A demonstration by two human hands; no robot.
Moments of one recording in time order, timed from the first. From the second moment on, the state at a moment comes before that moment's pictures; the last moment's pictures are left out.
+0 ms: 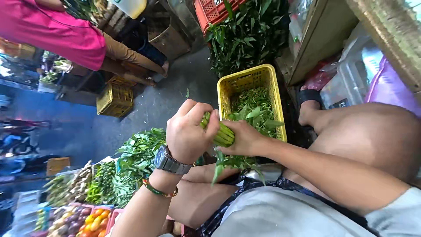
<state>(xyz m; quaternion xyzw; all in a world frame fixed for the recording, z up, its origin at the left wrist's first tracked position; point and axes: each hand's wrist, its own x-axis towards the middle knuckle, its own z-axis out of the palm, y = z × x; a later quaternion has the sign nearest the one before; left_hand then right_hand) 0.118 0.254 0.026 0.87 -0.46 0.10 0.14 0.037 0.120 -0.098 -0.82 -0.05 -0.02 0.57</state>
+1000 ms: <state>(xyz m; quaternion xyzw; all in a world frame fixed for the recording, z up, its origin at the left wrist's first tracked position) 0.142 0.262 -0.001 0.82 -0.52 0.22 0.09 0.048 0.089 -0.102 -0.75 0.09 0.09 0.65</state>
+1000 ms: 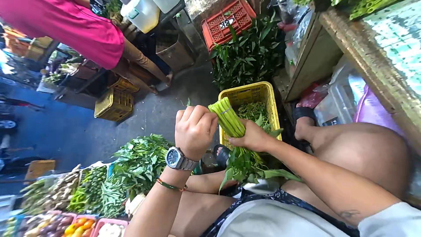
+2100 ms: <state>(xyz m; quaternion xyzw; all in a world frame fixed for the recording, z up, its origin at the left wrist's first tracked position) 0.109 0.288 -0.009 0.83 -0.48 0.23 0.19 0.047 0.098 -0.097 -0.81 0.02 0.09 0.57</state>
